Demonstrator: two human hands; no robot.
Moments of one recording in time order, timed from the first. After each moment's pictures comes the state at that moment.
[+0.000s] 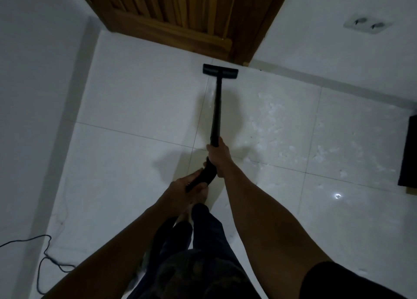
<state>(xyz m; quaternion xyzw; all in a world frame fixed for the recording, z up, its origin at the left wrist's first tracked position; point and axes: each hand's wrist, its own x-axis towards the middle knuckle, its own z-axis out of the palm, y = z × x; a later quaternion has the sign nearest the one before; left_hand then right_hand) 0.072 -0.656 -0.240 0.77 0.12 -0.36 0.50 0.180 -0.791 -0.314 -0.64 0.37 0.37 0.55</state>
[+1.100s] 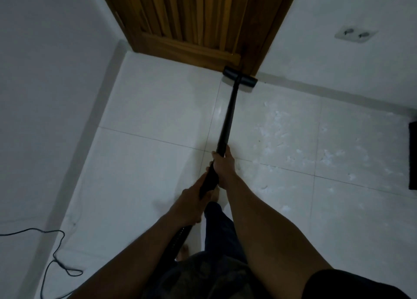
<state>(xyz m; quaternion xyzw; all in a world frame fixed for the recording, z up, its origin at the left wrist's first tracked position) -0.061 -0.641 -0.206 0.79 0.11 -0.35 0.48 0.042 -0.753 -0.264 -0.56 0.40 0.26 0.68</state>
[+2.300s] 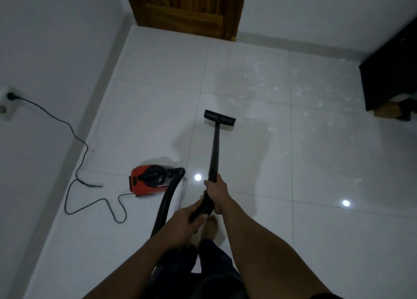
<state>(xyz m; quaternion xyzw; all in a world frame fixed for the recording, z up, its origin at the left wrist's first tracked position) -0.764 -0.658 -0.151 0.77 0.05 -0.36 0.53 -0.676 -0.795 -0.226 -0.61 0.37 0.32 0.62</state>
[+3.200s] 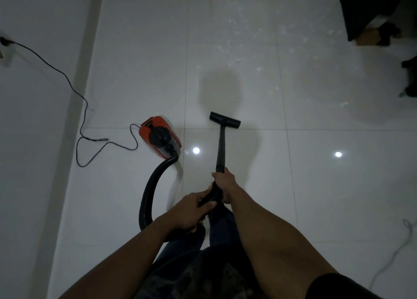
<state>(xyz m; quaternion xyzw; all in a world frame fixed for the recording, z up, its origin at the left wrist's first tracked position) -1.075 -0.630 -0.162 0.72 0.01 -0.47 0.50 -1.025 -0.784 -0.249 -0.59 0.45 0.32 0.59</state>
